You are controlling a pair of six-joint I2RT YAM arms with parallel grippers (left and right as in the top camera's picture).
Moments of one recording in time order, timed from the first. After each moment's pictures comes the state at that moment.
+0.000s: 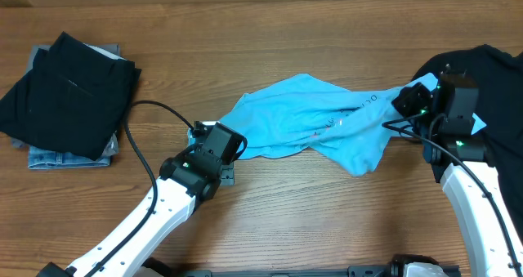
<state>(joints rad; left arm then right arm) -0.55 1.31 0.78 -0.70 -0.27 -0.56 -0.09 1.27 0.88 -0.28 -0.08 0.70</state>
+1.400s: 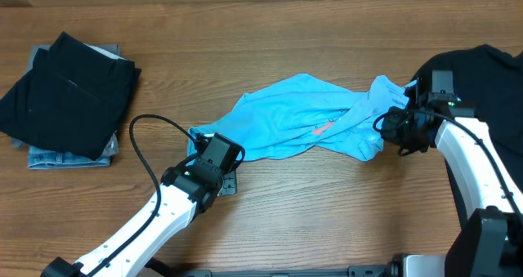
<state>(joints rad) -0.55 1.31 0.68 -0.61 -0.19 -0.60 -0.09 1.55 1.05 -0.82 -0.13 0.31</state>
